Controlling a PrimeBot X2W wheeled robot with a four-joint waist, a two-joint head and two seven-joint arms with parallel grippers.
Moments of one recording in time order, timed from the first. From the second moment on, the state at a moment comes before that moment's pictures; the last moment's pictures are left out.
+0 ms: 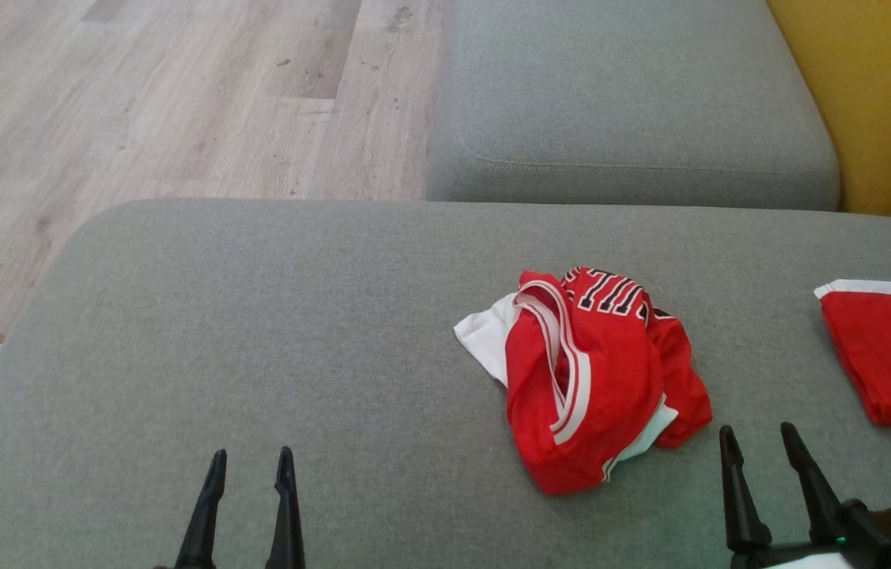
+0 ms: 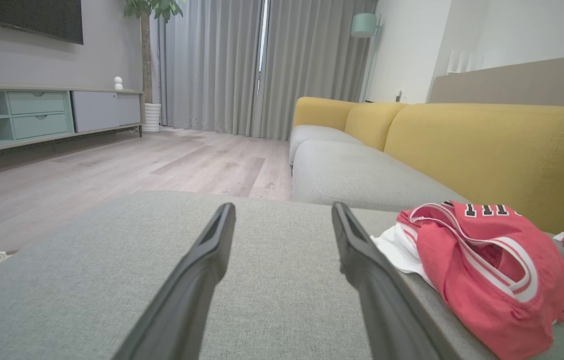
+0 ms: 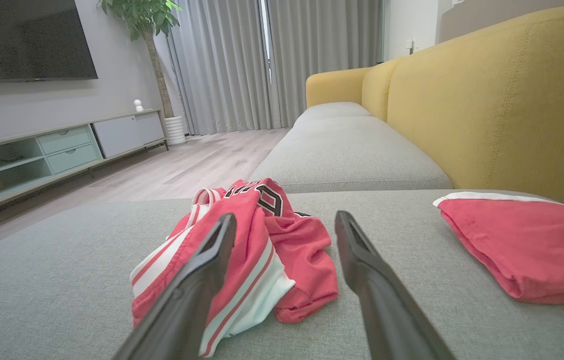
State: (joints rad) left arm 0.24 0.11 -0.28 0.01 -0.25 0.13 -0.25; right arm 0.24 -0.04 0.02 0.12 0.15 0.12 -0.25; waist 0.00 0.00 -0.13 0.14
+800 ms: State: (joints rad) left arm 0.24 0.07 -0.23 0.03 -0.19 0.08 -0.25; right arm 0.24 -0.04 0.03 0.12 0.15 0.12 -0.25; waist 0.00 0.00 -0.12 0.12
